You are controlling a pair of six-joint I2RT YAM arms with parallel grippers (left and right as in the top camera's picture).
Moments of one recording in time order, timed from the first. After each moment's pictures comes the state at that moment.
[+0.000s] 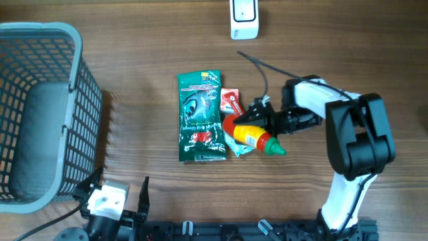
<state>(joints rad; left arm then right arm) -0.08 0.01 0.75 -1.10 0.08 0.21 0.24 2.06 1.16 -1.59 -1.56 -0.39</state>
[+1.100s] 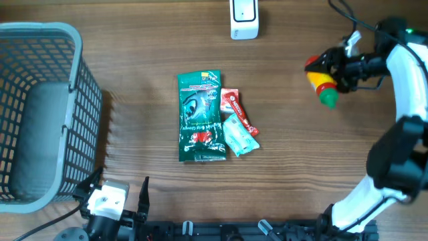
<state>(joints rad) -0.08 0.01 0.75 -1.10 0.08 0.21 -0.23 1.92 1.69 -1.25 -0.69 0.23</state>
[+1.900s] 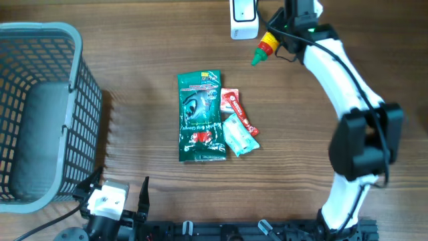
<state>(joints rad) -0.08 0.01 0.75 -1.10 0.08 0.21 0.22 2.08 1.72 -0.47 0.11 0.86</state>
